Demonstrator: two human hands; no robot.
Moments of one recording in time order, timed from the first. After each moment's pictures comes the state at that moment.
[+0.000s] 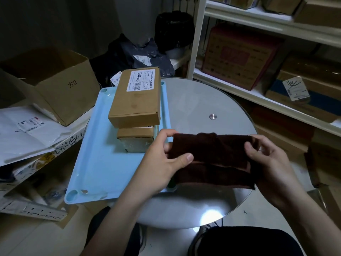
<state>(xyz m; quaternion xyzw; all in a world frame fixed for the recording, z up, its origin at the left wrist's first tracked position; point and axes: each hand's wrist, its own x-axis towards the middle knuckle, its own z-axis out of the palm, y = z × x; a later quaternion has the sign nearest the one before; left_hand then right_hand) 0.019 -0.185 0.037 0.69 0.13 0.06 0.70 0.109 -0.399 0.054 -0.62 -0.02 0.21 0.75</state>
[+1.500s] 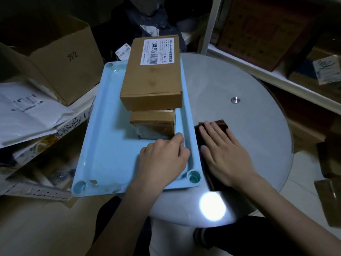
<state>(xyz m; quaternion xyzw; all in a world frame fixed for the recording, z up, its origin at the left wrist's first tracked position) 0.022 -0.148 -0.020 0.96 0.17 0.03 0.21 0.118 -0.308 -0.058 -0.93 -0.37 0.02 0.02</state>
